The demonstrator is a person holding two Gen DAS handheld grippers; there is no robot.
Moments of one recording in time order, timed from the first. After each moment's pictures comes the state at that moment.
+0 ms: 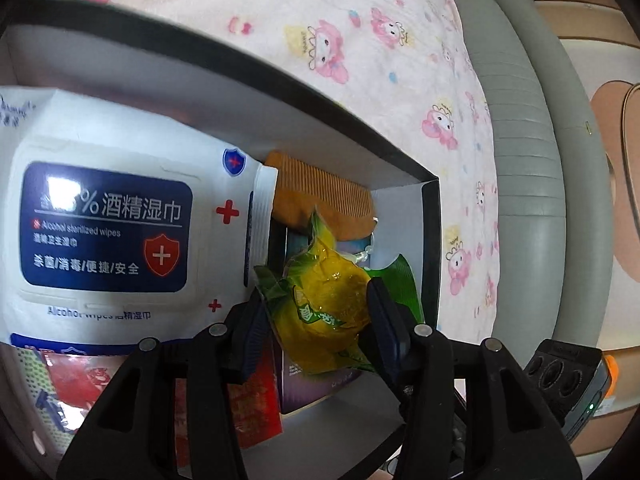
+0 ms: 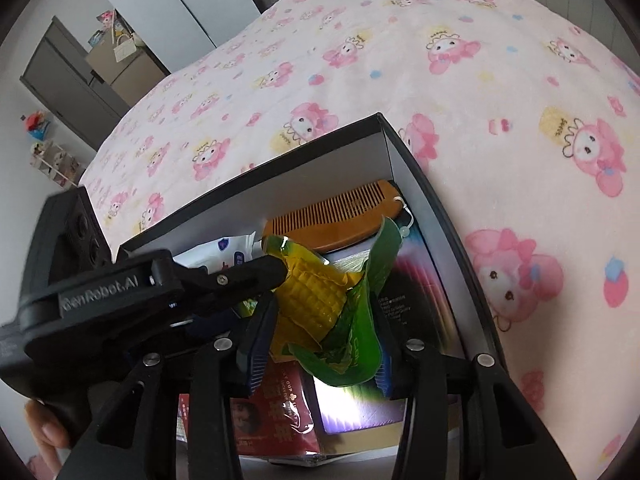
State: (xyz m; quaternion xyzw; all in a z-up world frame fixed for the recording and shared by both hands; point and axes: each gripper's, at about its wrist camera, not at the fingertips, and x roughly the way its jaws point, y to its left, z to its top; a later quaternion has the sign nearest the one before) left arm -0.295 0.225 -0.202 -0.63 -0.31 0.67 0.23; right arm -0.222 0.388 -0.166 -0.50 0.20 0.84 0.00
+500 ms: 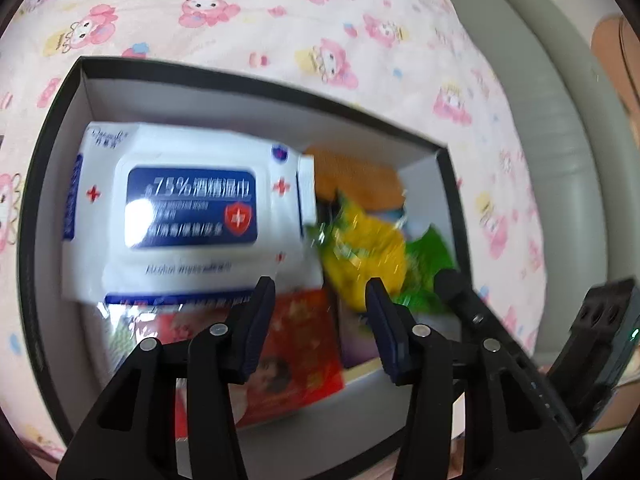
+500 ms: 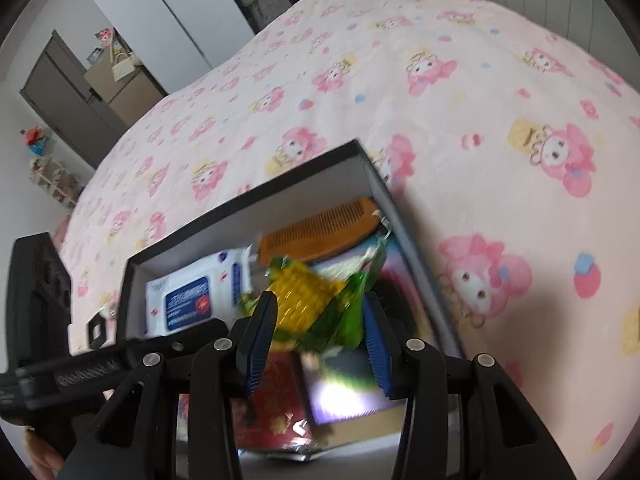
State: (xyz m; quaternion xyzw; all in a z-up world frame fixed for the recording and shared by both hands) left arm -0.257 0.213 -0.171 -0.62 -0.18 0.73 0.20; right arm -0.200 0.402 -0.147 -0.48 0.21 0.85 0.00
